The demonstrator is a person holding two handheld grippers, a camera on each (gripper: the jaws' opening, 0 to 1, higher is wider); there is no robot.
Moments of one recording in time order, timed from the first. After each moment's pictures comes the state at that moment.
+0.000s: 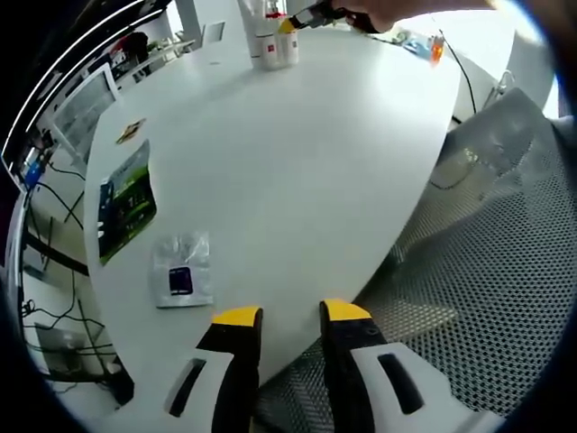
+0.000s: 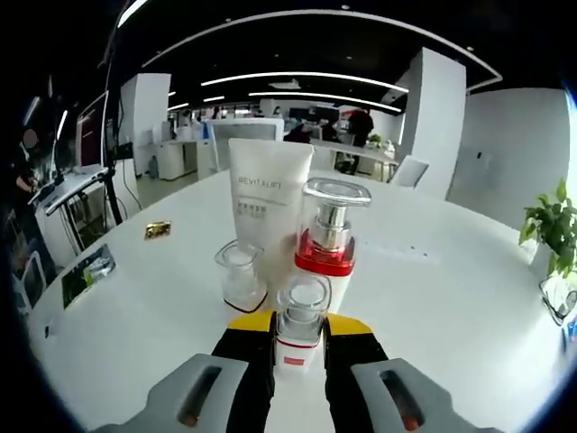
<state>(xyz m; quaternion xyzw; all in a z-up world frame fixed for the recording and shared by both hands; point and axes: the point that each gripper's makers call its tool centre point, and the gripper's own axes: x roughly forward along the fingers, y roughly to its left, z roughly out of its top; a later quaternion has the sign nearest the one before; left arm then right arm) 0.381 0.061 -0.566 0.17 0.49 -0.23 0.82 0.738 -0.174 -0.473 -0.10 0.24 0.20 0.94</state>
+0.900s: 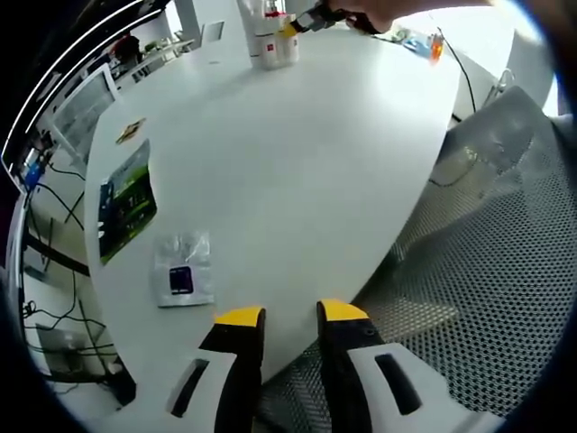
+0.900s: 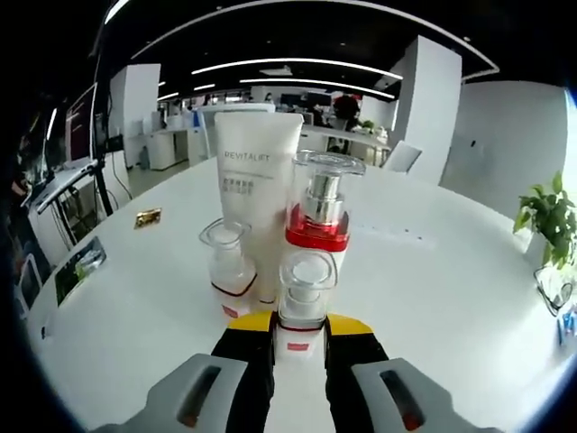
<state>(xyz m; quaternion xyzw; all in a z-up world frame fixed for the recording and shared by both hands) 0.380 0.061 -0.566 0.17 0.49 -0.23 0.82 0.737 -0.184 -0.485 -0.11 0.27 0.18 0.94</state>
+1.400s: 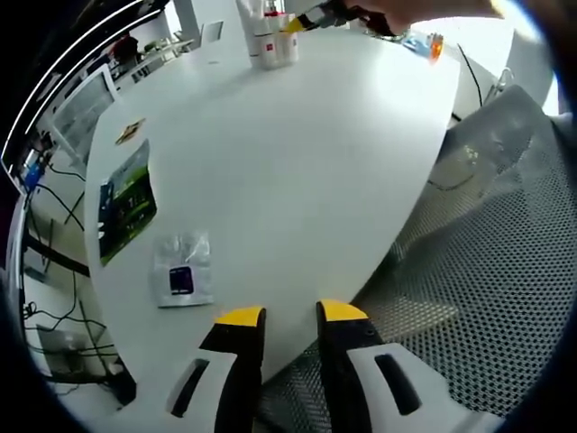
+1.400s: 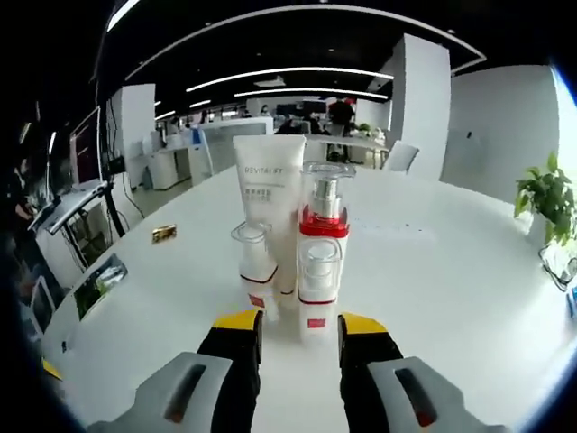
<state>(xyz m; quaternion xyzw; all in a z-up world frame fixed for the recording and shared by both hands) 0.380 0.061 -0.566 0.17 0.49 -0.23 0.82 0.688 -0.179 -0.467 -0.01 0.24 0.19 0.95</state>
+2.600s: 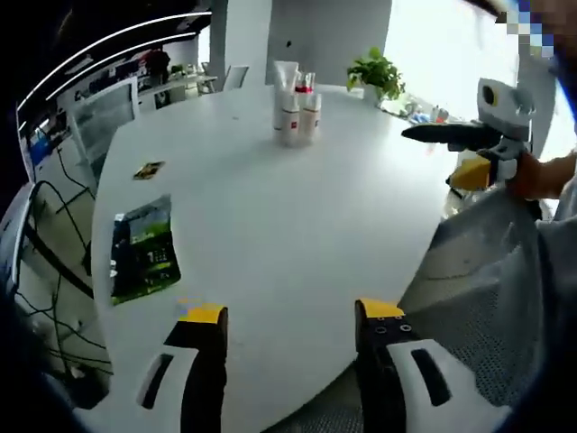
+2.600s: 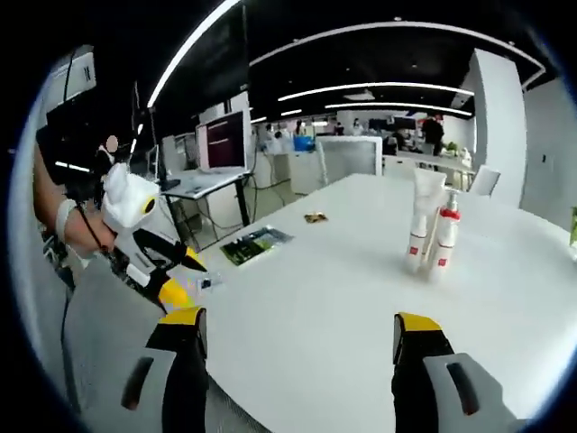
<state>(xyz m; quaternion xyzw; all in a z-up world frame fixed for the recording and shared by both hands) 0.446 0.053 -0.497 0.06 0.39 -0.23 0.89 0.472 -0.127 -0.433 -0.10 0.20 0.40 0.89</state>
